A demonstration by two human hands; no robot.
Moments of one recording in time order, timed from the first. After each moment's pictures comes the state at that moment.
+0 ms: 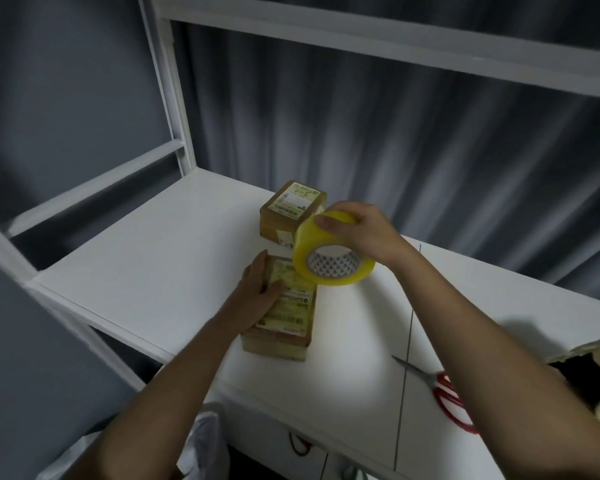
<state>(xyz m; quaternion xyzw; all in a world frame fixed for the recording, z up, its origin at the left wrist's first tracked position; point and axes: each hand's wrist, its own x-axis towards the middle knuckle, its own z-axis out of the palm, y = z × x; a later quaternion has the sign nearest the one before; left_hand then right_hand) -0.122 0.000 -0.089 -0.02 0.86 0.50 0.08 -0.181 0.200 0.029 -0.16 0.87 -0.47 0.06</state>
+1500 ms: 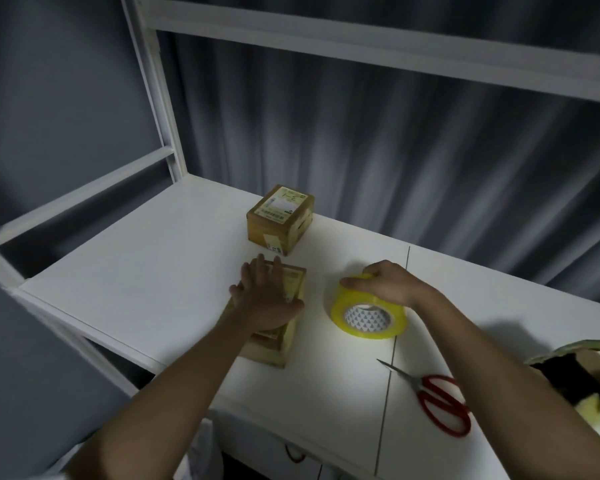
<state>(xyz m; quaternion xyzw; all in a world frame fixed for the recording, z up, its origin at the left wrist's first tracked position) -0.132 0.054 -0.072 -0.03 0.98 0.16 0.14 -0.175 0.282 -0.030 -0.03 0.95 -0.23 0.19</state>
